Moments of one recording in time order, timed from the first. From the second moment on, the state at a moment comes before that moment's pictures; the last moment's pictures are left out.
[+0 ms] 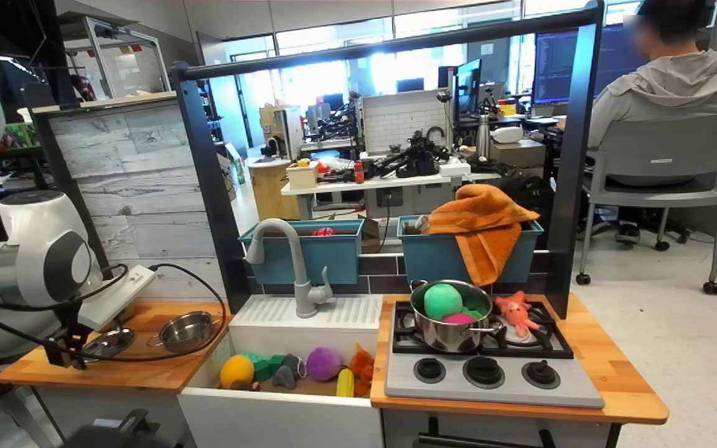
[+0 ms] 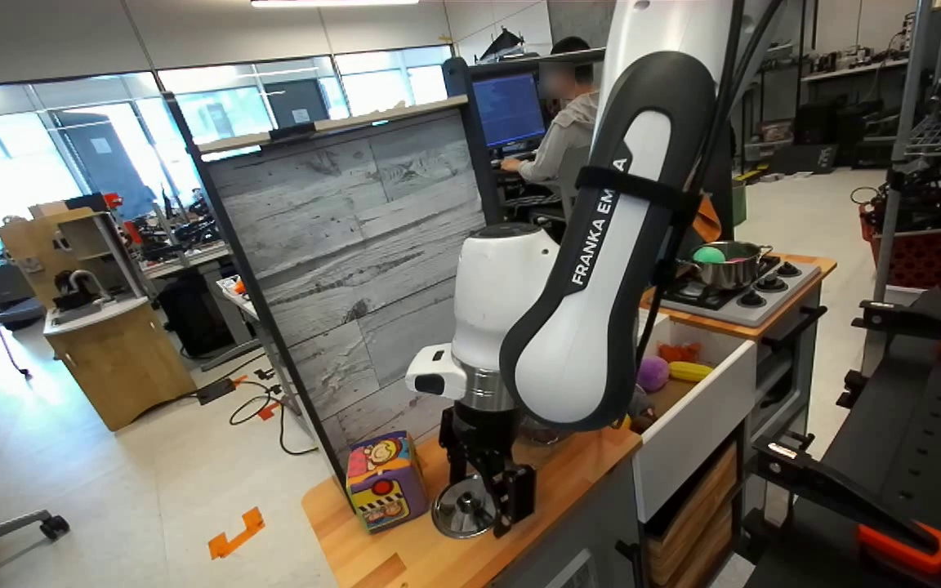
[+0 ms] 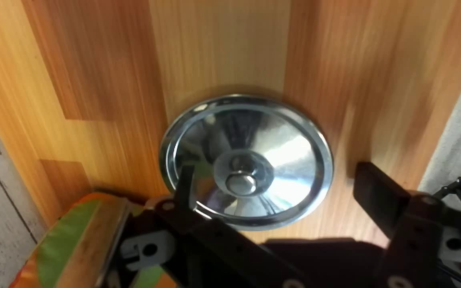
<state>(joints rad) 0.02 1.17 0.31 -1.66 -0.48 2.99 -1.02</state>
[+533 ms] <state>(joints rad) 0.04 1.19 0.31 -1.60 -0.44 2.96 -1.03</state>
